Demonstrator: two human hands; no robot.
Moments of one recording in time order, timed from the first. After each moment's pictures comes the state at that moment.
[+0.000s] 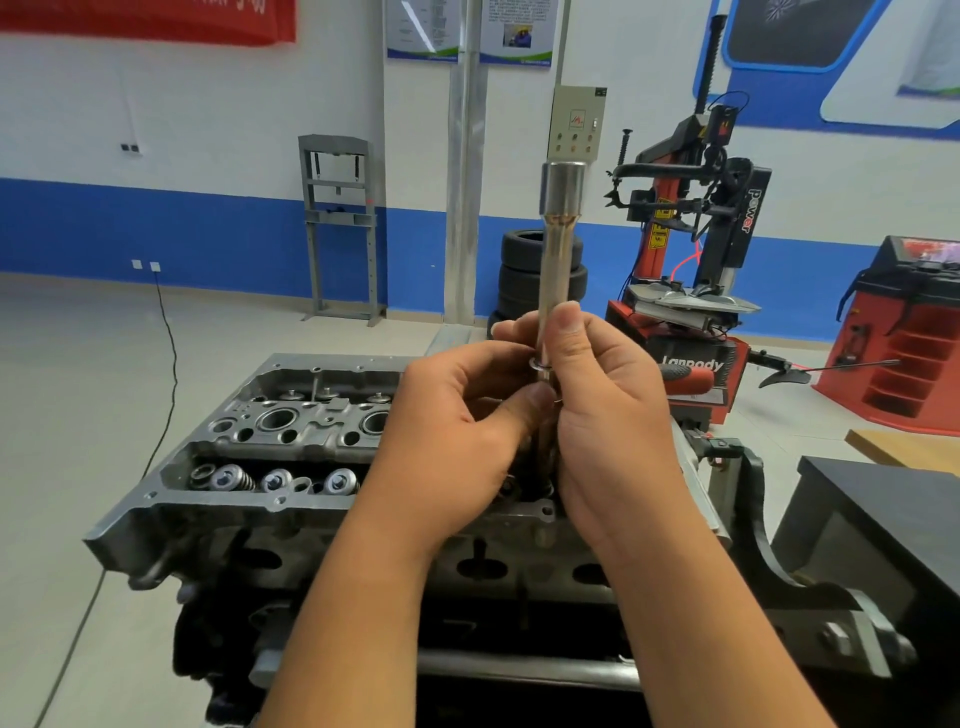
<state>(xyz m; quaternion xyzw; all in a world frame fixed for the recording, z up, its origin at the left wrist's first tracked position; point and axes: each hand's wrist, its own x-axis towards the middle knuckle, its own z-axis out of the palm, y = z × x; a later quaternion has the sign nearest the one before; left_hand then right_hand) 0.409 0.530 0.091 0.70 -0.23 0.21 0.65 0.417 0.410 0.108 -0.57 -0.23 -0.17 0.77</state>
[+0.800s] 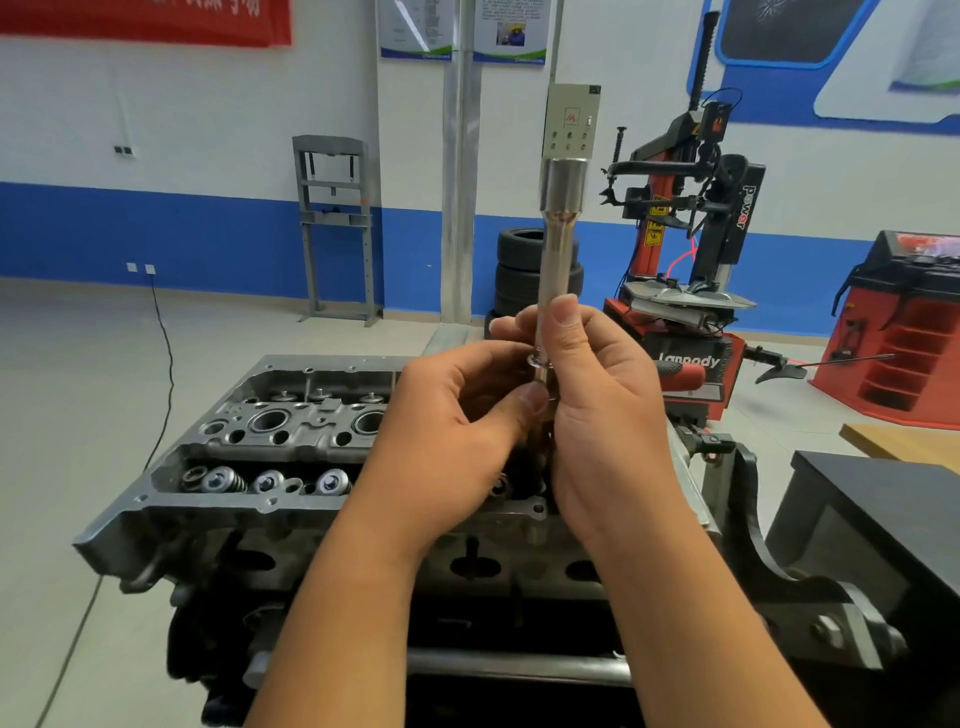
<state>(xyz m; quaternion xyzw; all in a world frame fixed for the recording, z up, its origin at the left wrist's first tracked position) 0.408 0.528 0.092 0.69 -0.24 0.20 0.65 0.417 0.408 0.108 -0.54 -0.22 -0.17 0.79</state>
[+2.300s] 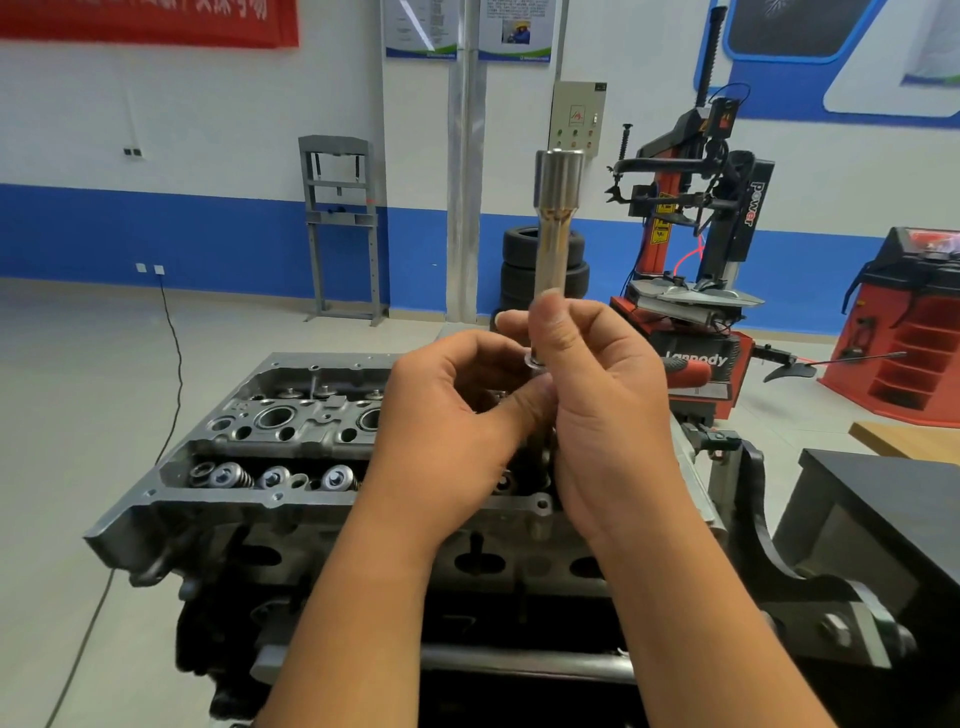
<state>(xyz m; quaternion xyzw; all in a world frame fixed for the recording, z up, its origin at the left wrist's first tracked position) 0.402 0.525 0.095 0.70 -0.21 0.26 0.64 0.414 0.409 0.110 -0.56 -0.23 -0.18 0.78</state>
